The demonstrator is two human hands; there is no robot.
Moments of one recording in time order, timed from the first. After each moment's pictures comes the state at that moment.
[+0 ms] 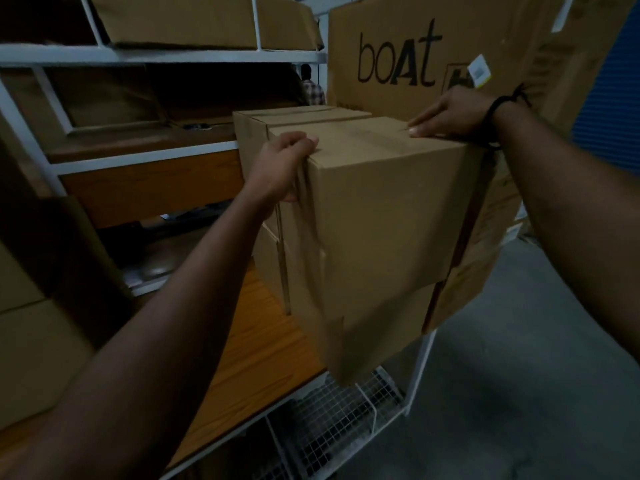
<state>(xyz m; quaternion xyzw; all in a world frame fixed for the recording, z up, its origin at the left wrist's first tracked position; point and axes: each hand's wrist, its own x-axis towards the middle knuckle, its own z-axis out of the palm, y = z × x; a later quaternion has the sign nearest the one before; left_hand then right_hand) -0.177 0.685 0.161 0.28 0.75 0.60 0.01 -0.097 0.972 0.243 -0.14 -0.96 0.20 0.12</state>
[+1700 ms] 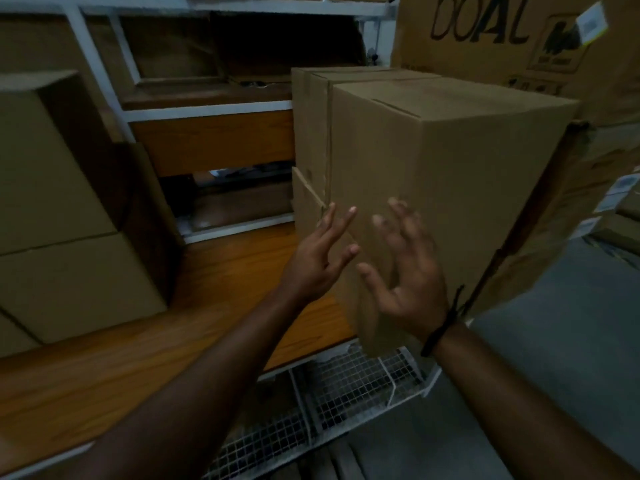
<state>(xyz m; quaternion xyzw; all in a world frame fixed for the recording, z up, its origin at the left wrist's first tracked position) -0.140 0.626 -0.020 0.39 0.80 0.44 -0.13 -0.032 0.774 0.002 0.16 -0.83 0.18 0.50</state>
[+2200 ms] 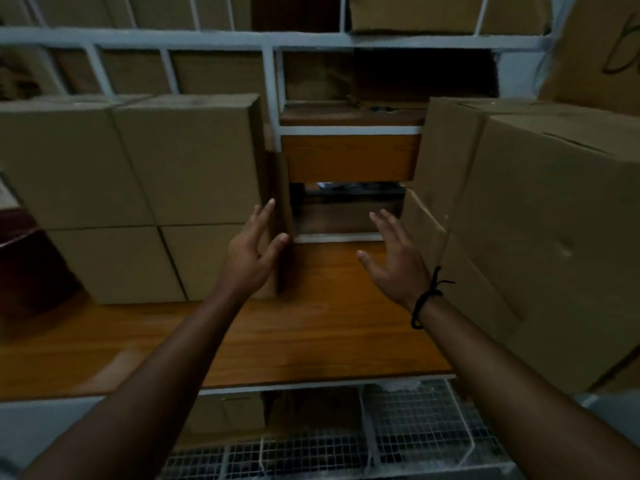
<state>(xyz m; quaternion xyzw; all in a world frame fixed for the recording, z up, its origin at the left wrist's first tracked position) -0.149 0.338 -0.003 0.13 0.86 0.42 -0.28 -0.132 0.612 0.007 0.15 -0.91 0.31 0.25</state>
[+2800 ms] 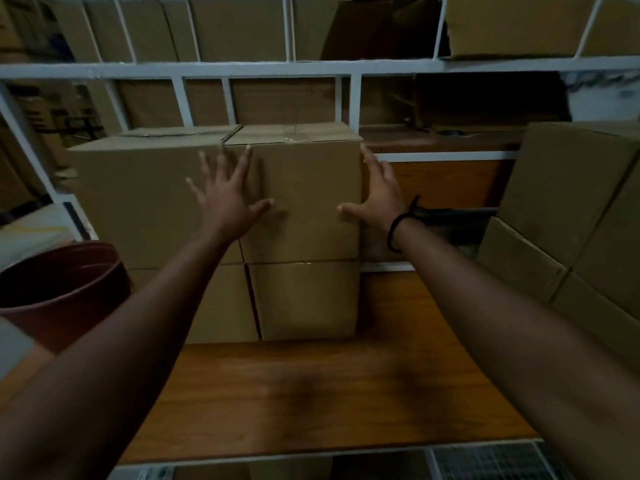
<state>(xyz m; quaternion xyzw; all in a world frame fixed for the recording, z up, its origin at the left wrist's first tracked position) -0.263 0.105 0.111 0.00 0.94 0.15 -0.32 -0.287 0.369 0.116 0.10 -0.90 0.38 0.20</state>
